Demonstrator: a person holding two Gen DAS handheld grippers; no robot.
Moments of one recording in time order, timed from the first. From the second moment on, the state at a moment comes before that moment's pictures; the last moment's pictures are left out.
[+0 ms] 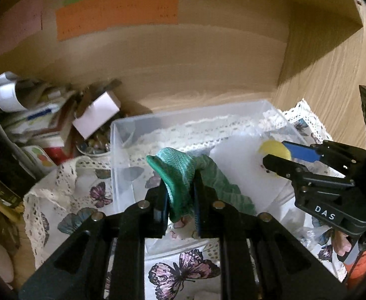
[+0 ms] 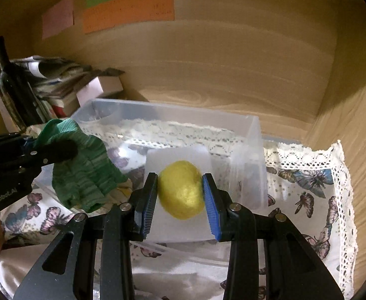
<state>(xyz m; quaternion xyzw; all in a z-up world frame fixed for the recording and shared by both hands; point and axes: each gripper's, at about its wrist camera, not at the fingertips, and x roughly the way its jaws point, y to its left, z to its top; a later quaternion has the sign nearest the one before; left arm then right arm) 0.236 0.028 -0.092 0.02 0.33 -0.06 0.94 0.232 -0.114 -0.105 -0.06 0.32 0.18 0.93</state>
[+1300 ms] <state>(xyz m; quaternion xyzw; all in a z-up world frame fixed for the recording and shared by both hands) 0.123 0.031 -0.081 0.04 0.30 -0.04 0.95 0.128 -0.132 -0.077 -0.05 0.24 0.22 0.94</state>
